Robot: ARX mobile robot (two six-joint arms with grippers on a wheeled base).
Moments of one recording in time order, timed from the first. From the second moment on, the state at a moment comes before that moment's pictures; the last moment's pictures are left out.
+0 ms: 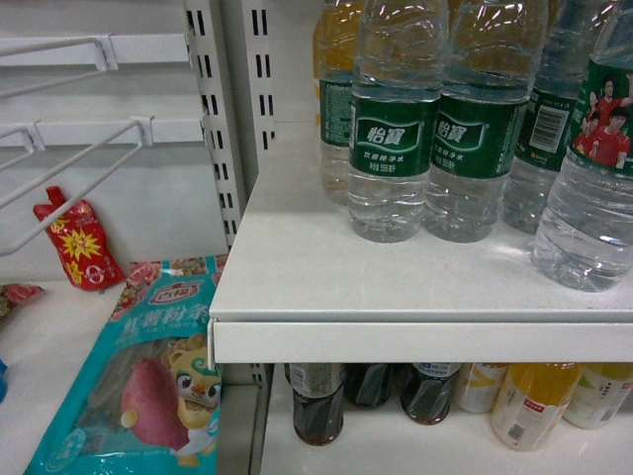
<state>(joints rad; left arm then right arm) 0.00 0.01 0.01 0.00 0.00 0.00 0.00 0.34 0.01 0.34 0.00 0.00</state>
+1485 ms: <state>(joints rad) 0.00 0.01 0.01 0.00 0.00 0.00 0.00 0.00 0.01 0.00 0.00 0.00</state>
